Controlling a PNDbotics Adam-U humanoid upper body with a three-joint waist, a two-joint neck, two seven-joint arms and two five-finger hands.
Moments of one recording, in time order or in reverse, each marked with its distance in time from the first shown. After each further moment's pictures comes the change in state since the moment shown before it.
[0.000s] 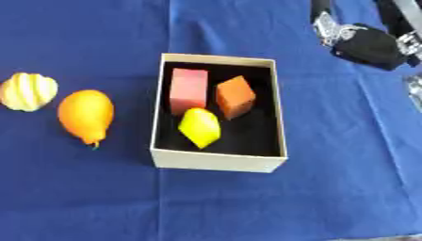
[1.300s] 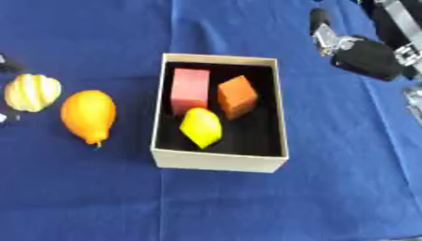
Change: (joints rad) left arm -0.232 -0.223 -0.113 0.313 -0.089 -0.036 -0.076; right arm 0.011 0.033 0.019 0.000 -0.024 0.041 0.028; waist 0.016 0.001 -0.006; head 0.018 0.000
